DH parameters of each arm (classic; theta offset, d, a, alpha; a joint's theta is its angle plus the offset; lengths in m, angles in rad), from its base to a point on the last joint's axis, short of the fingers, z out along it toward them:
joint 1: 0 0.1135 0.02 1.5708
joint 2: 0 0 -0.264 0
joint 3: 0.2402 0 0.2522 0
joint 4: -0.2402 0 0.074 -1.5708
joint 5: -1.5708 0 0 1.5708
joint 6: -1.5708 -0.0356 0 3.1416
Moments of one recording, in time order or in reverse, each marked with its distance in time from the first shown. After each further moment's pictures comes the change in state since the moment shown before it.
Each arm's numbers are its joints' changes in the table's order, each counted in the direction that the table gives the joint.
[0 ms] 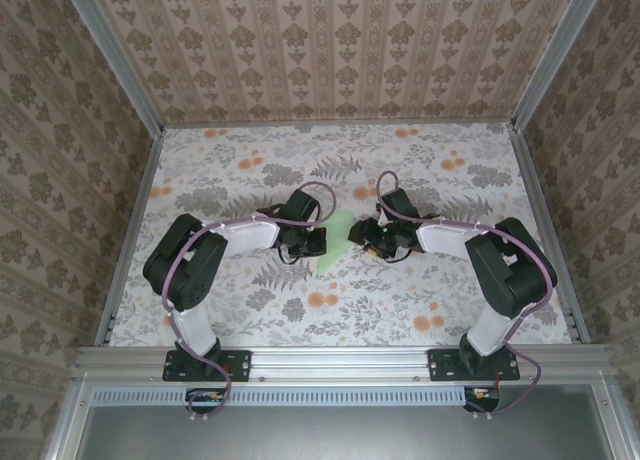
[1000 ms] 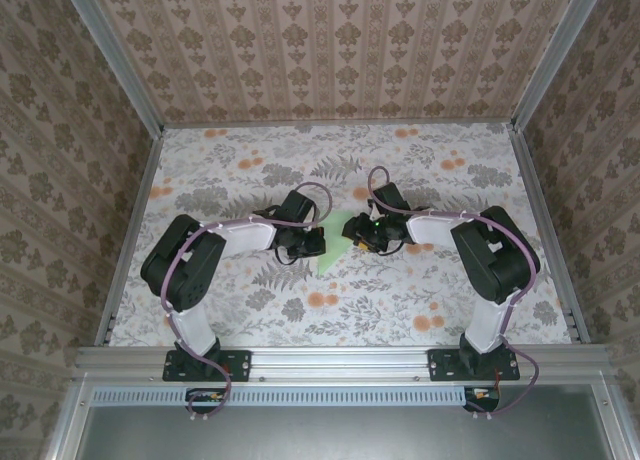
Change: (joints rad) left arm 0.022 0.009 -0.036 0.055 -0.043 0.023; right arm 0.010 -0.111 0.101 -0.005 0.017 -0.004
